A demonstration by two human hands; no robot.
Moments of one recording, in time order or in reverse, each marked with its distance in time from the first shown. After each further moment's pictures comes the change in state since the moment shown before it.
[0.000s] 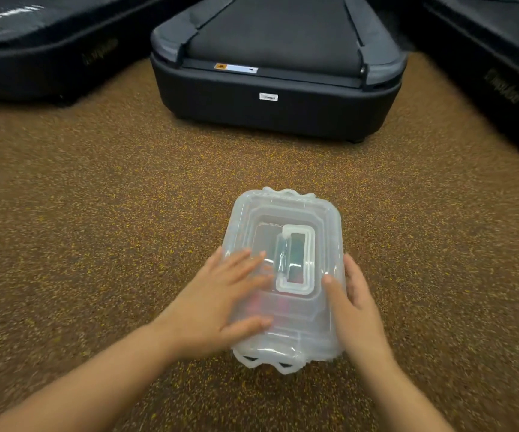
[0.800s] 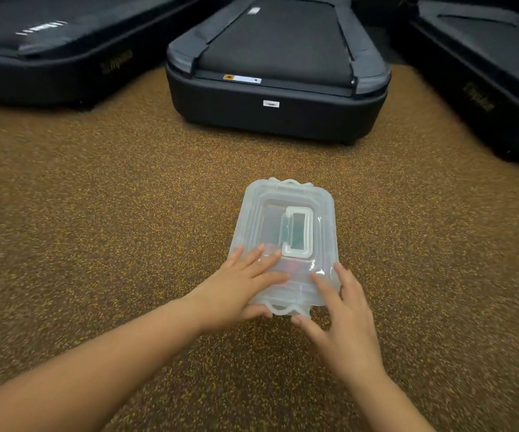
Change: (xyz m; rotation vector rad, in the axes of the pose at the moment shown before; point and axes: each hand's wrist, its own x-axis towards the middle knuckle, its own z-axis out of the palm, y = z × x) left_hand -0.031 0.018 0.012 0.133 -0.061 0.142; right_hand -0.091 0.018 -0.002 -0.864 0.038 -0.397
